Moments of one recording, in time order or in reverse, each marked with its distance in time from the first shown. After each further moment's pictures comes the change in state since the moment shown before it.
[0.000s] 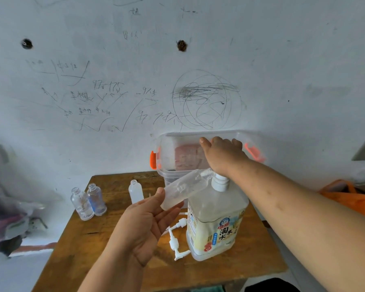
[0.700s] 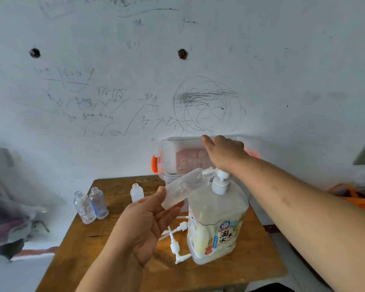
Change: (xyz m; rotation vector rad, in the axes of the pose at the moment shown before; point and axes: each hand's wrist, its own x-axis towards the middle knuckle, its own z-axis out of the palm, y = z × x) left_hand -0.007 0.007 0.005 0.023 -0.014 0.039; right_hand 0.001 0.000 -0.015 0.128 0.045 0.022
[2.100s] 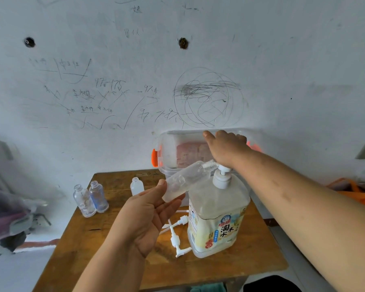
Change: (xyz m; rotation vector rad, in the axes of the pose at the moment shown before) left_hand 0.005 -0.001 0.002 0.004 0.020 -0.002; right_hand -0.002 0.002 0.000 -0.048 -0.012 0.028
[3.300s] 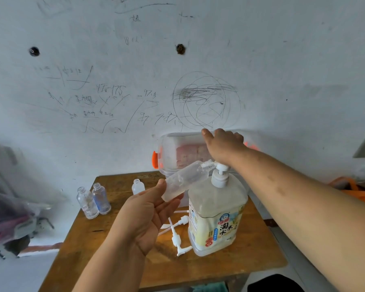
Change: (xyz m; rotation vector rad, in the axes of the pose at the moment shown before) left_hand -0.008 0.003 0.001 0.019 0.015 0.009; right_hand -0.017 -0.006 -0.021 -0.061 -0.020 -0.034
